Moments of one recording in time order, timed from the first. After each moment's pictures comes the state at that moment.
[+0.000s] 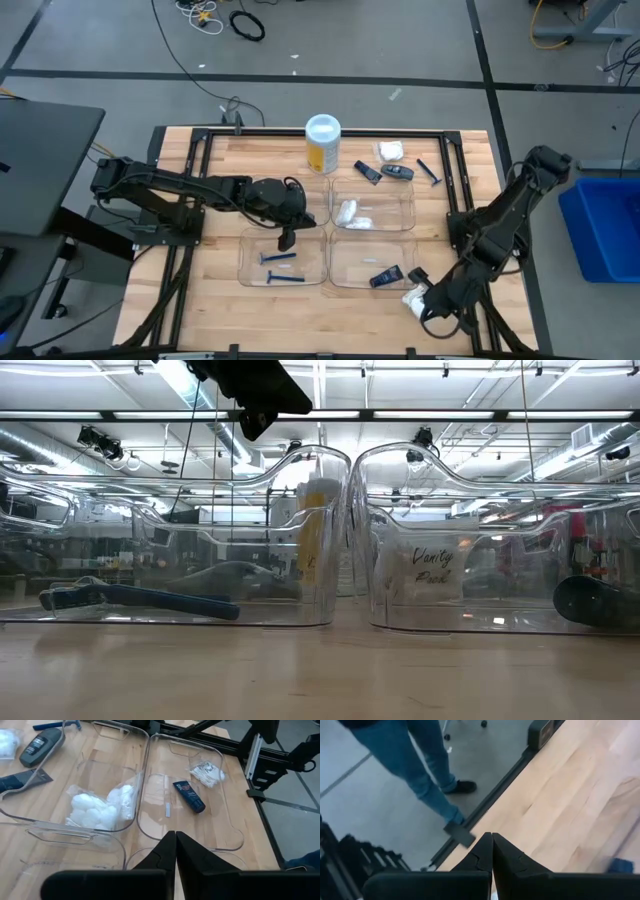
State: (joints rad) left arm -0.08 1.38 1.01 -0.17 0.04 -0.25; right arm 0.90 1.18 0.81 -0.38 -0.04 0.27
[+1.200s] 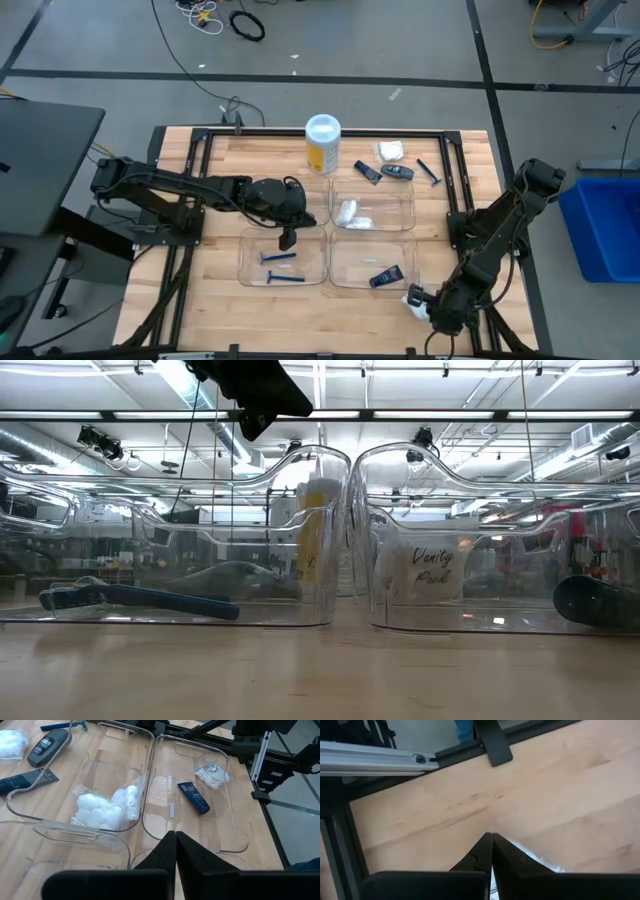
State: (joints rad) left arm -0.08 1.38 1.01 -0.17 0.01 -0.26; right arm 0.96 1.41 0.81 -0.52 -0.13 -0.25
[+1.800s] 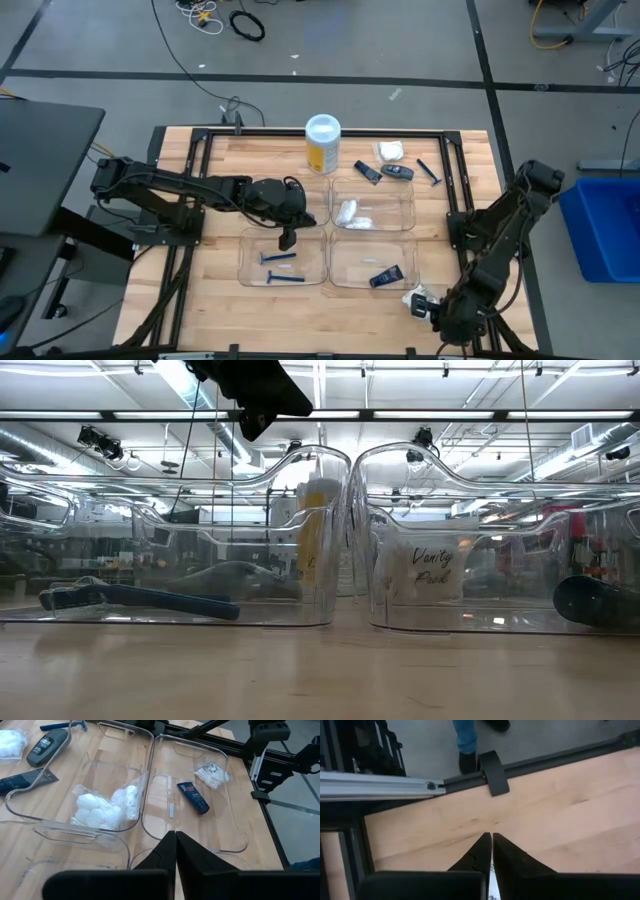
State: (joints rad) left arm -0.08 1.38 1.01 -0.17 0.01 -0.26; right arm 1.00 1.43 0.96 -0.62 -0.10 -0.30
